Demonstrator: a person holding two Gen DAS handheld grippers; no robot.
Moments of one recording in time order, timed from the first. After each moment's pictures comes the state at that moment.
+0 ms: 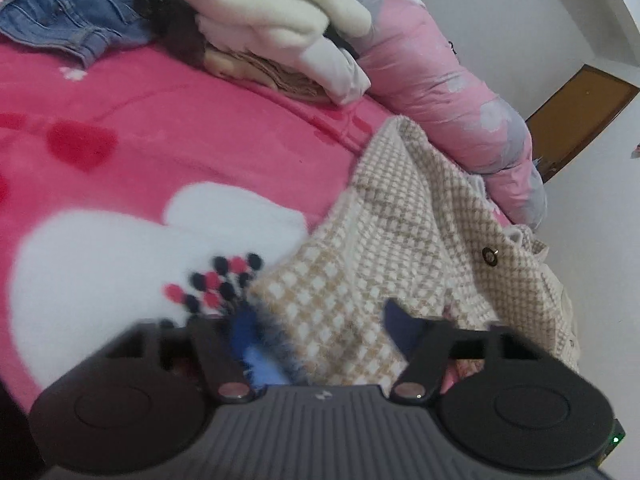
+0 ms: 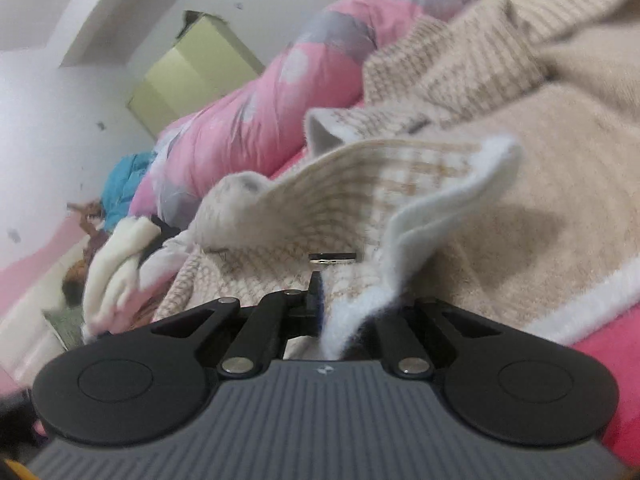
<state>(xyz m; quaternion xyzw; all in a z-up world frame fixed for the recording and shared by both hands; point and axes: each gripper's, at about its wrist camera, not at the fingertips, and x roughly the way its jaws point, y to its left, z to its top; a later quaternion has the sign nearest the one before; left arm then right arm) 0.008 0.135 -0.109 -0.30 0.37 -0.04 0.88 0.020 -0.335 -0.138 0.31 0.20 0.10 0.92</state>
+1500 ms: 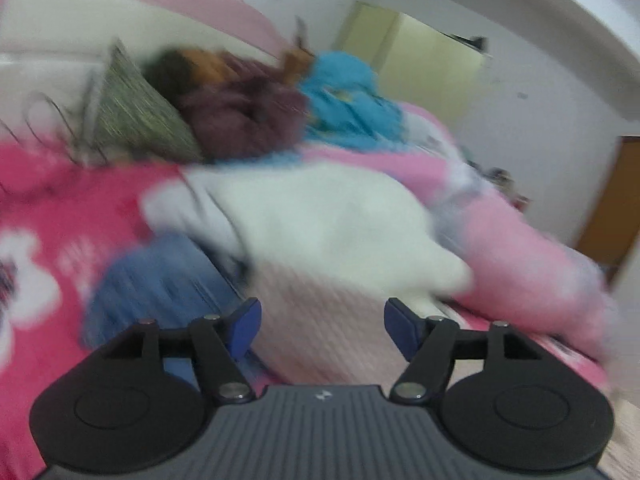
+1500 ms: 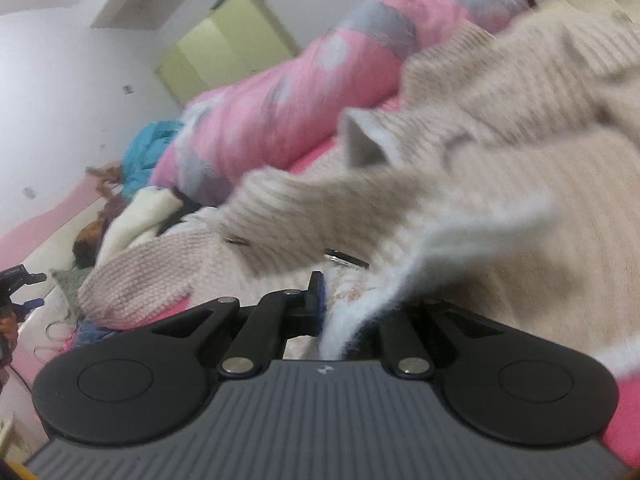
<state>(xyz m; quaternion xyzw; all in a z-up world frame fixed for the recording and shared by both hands) 0.031 0.289 0.023 -0.23 0.20 0.10 0.95 0.033 -0.330 -0.095 0.25 0.20 0.17 0.93</state>
